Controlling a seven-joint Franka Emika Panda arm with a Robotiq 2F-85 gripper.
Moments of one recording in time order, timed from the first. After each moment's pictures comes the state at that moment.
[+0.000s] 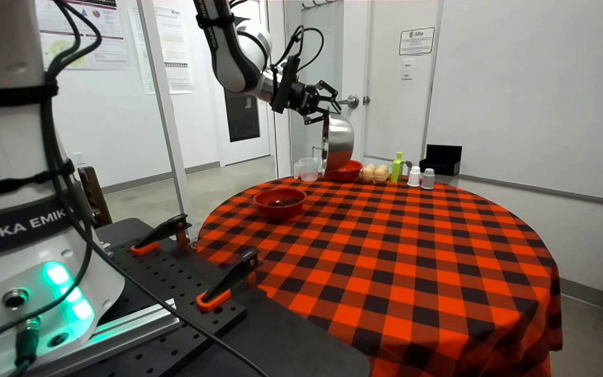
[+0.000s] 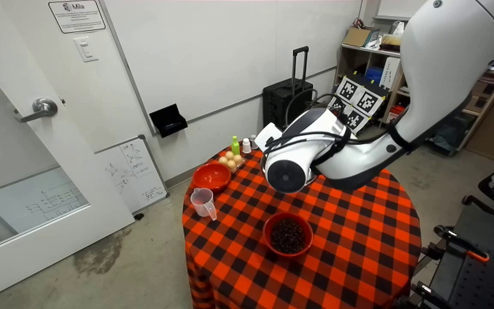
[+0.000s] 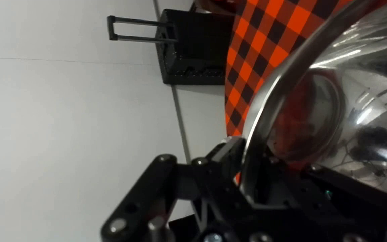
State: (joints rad) arm 0.11 0.47 0.22 -2.01 -1.65 2.02 0.76
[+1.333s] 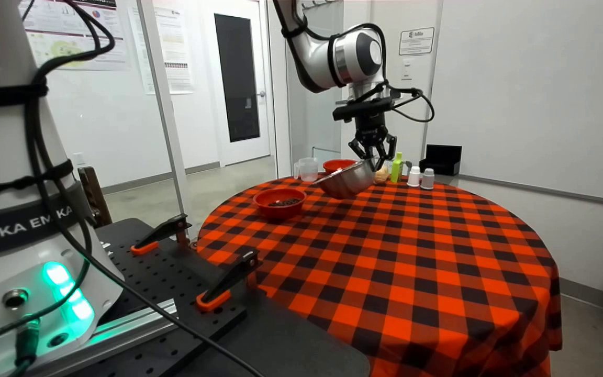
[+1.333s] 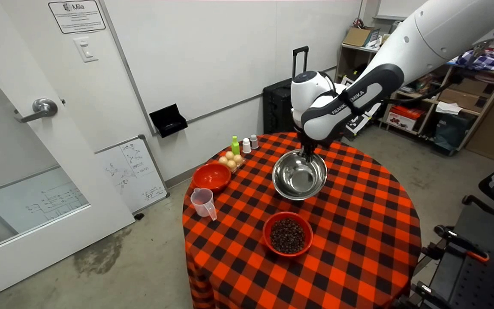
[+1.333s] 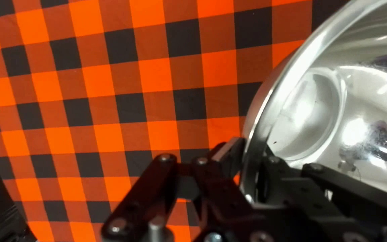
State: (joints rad) arm -0.15 0.71 0.05 -1.71 -0.36 2.39 -0.01
